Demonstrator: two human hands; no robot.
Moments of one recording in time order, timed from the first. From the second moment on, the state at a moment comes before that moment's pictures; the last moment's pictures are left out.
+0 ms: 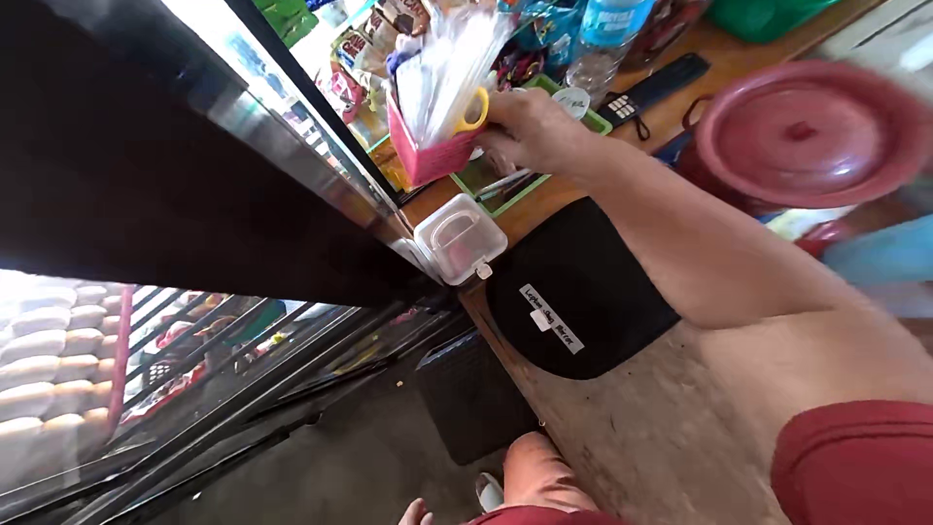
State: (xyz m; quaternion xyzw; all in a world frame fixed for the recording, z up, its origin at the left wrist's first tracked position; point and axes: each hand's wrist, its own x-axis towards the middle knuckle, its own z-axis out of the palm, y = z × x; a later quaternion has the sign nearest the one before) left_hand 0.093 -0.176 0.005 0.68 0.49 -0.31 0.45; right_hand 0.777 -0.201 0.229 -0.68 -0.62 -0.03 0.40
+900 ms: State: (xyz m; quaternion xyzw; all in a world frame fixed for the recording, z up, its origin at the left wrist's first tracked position) left_hand 0.297 -0.208 0.082 0.84 -0.05 0.13 0.52; right_hand 0.353 -0.551 0.148 -0.92 -0.26 -0.01 0.29
